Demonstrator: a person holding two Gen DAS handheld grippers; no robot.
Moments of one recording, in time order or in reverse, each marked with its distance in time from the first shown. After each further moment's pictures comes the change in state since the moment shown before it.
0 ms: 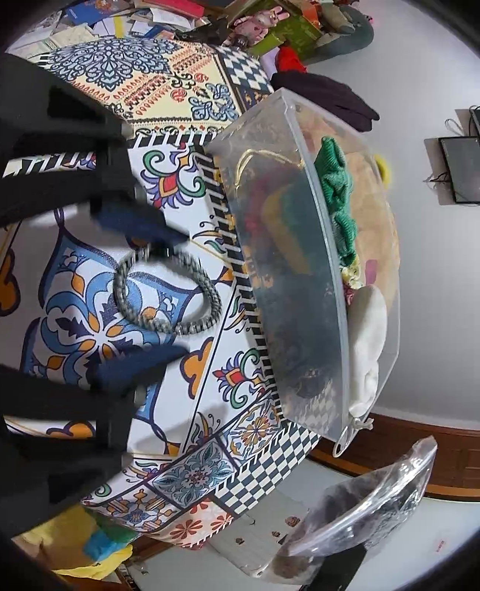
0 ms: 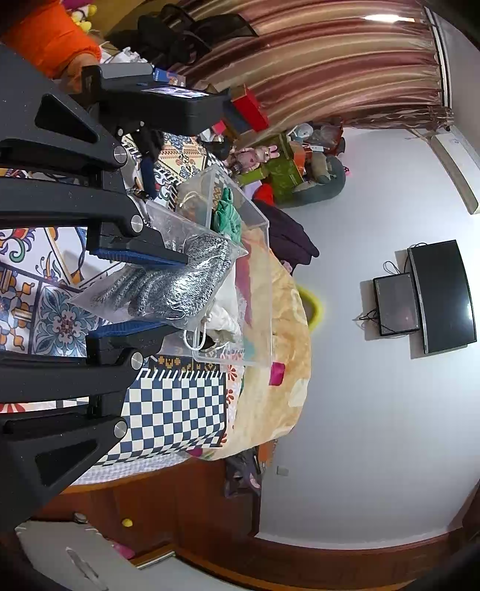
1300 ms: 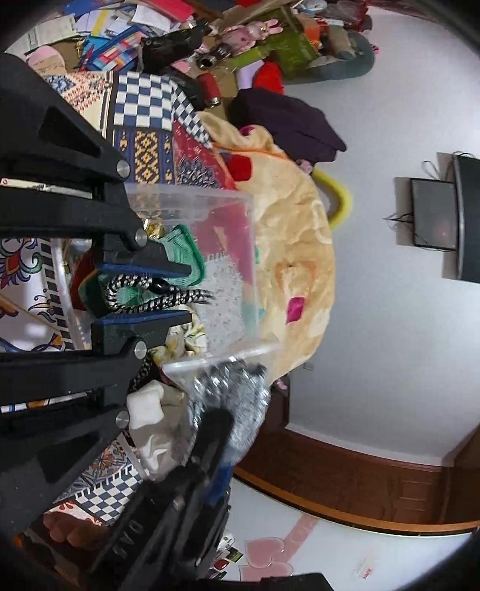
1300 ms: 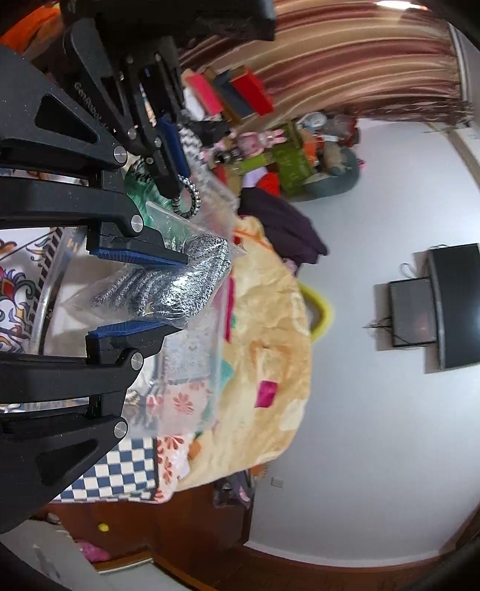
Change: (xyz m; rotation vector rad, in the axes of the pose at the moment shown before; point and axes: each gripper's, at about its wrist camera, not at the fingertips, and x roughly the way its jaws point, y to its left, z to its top) left arm -0.009 0.067 0.103 -0.140 -0.198 0.032; right arm 0.122 0.026 0.058 -0.042 0.076 -0.012
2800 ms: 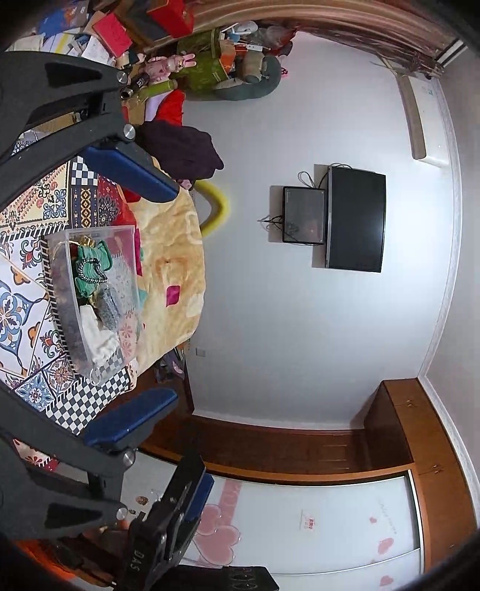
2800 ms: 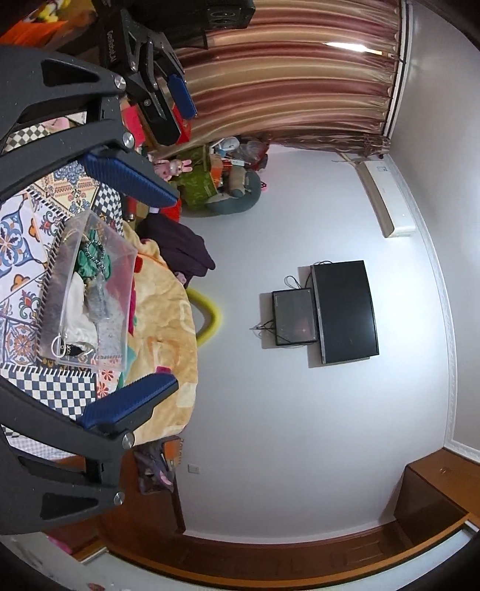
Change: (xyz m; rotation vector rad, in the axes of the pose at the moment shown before) left arm -0.248 -0.056 0.010 0.062 -0.476 0.005; right arm -0.204 0.016 0.020 -0.007 -0.433 0.002
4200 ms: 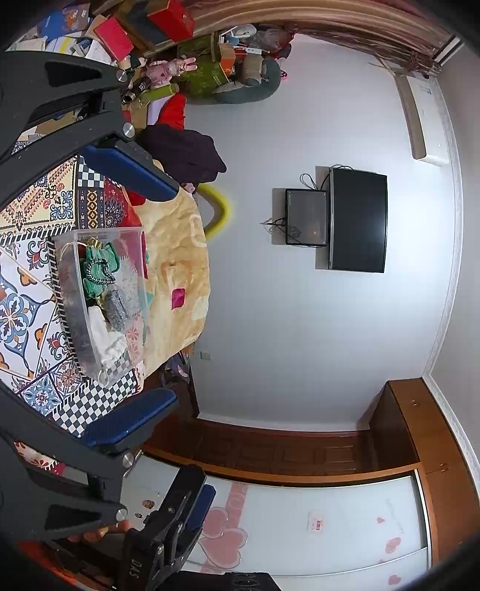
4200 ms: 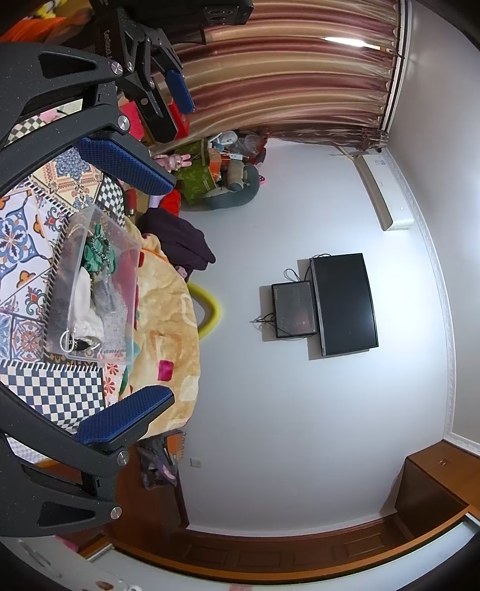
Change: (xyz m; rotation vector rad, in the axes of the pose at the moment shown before) left arm -0.005 -0.006 -0.010 0.012 0.013 0.014; right arm -0.015 -0.002 -0.015 0.006 -0.003 -0.027
